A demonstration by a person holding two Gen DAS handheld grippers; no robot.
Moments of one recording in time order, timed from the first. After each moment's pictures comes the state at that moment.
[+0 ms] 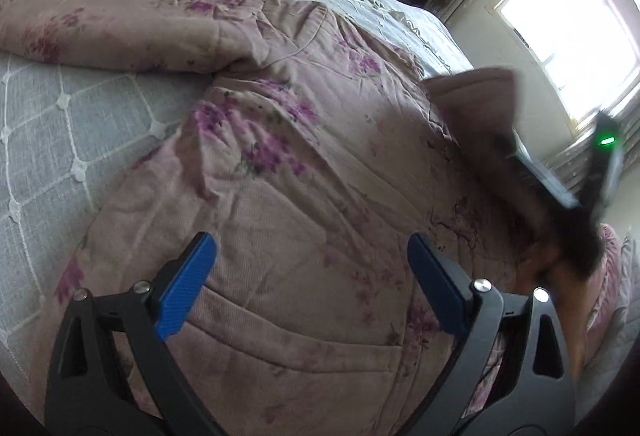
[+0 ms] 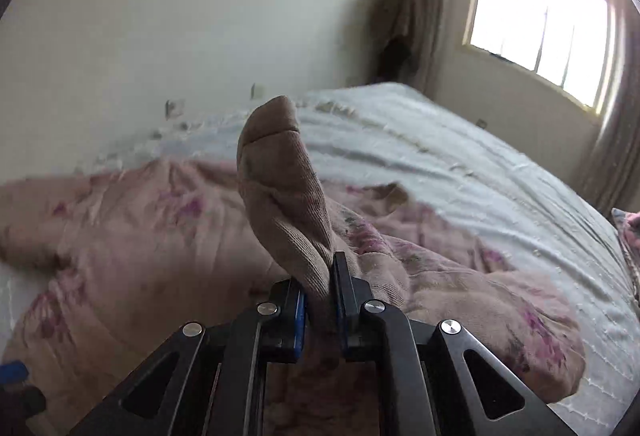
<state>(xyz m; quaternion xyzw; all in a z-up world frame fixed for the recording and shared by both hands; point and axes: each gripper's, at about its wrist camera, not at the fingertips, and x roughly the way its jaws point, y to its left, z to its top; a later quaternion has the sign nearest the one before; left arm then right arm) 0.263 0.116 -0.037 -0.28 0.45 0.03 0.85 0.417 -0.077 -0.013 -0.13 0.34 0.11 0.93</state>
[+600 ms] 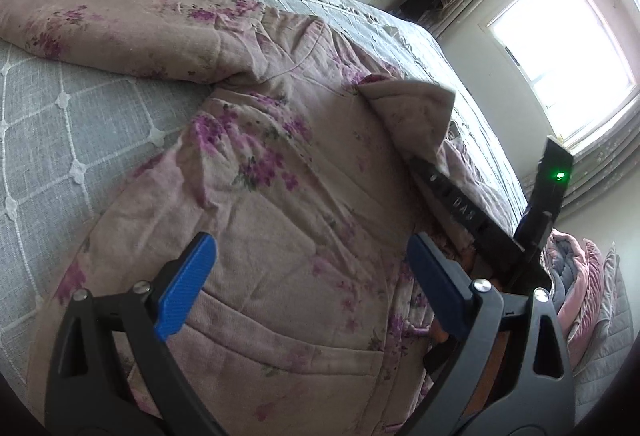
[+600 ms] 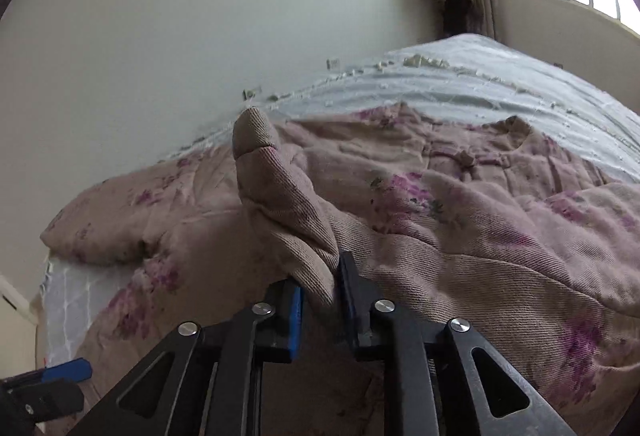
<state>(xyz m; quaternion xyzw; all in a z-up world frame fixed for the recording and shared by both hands) 0.257 0.126 -0.028 -0.31 0.43 0.02 0.85 0.412 -0.069 -0.044 -0.01 0.41 0.25 0.88</state>
